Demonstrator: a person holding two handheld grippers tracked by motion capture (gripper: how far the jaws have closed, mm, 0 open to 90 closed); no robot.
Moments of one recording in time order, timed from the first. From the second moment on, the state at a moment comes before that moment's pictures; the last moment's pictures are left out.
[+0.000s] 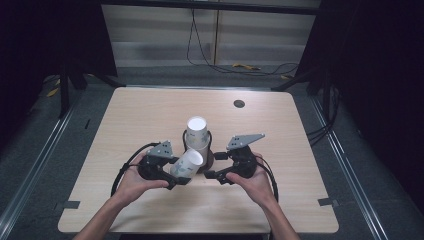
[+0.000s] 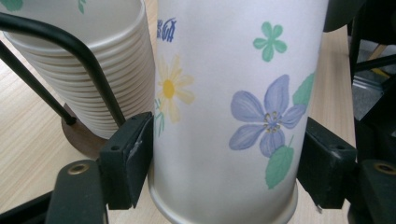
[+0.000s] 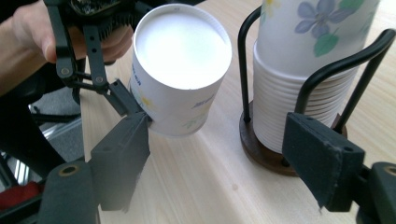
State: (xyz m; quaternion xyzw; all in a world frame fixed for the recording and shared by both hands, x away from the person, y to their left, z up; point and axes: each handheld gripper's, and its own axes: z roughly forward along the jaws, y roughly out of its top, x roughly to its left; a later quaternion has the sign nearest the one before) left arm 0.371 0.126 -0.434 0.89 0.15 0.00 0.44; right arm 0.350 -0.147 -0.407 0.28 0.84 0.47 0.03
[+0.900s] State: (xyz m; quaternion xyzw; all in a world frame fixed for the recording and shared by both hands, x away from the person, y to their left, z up) left arm 0.365 0.113 -0.440 0.92 0.12 0.00 0.38; right arm 0.349 -0.132 -0.416 0.25 0.89 0.38 -0.01
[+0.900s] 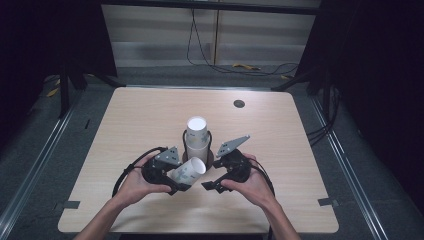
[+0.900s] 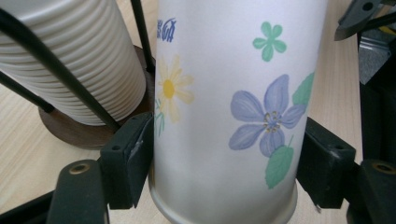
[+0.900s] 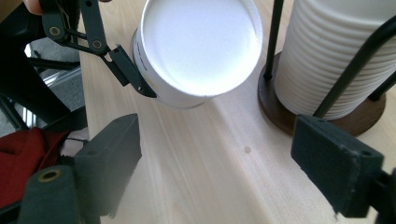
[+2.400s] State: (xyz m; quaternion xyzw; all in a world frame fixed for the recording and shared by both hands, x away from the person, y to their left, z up) left arm 0.344 0.084 -0.445 0.95 0.06 0.03 0.31; right arm 0.352 -0.114 -0.428 0.23 0.93 0.29 -0.09
